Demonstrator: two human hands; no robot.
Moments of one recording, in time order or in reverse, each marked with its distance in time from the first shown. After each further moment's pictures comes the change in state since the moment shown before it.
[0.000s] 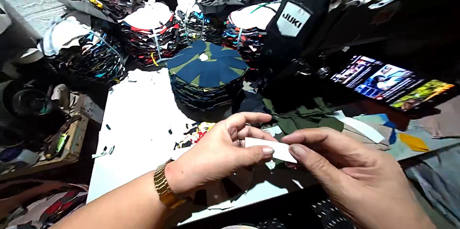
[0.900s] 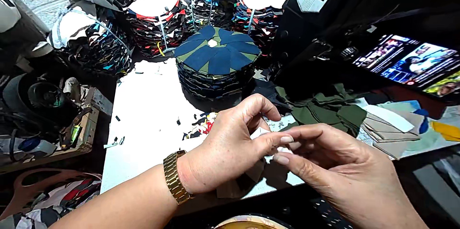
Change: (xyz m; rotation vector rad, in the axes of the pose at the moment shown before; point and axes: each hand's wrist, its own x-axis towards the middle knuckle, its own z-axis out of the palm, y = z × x) left_hand -0.003 -0.002 0.004 0.508 0.121 0.371; right_hand -0.011 0.002 0.028 0.100 0.017 0.063
